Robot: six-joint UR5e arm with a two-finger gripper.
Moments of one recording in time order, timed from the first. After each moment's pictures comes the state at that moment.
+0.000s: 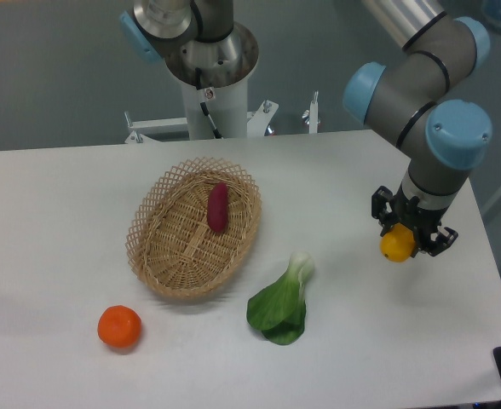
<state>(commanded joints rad) 2.70 -2.04 -1.43 -1.19 1.55 1.45</state>
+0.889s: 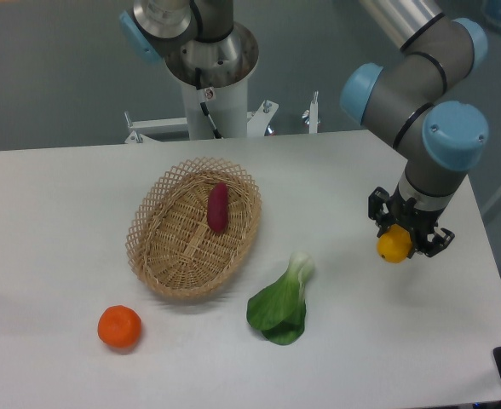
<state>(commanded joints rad) 2.70 -2.04 -1.44 -1.19 1.55 1.45</state>
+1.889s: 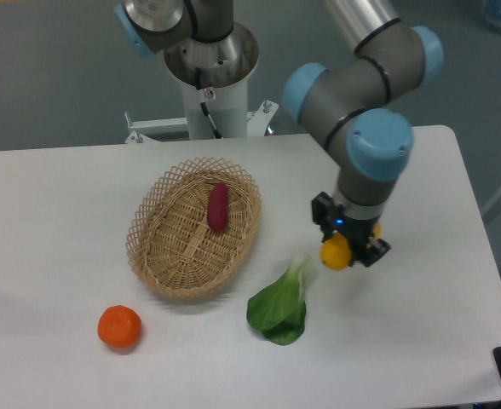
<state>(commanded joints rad) 2.48 -1.91 -1.61 -1.17 1.55 1.40</state>
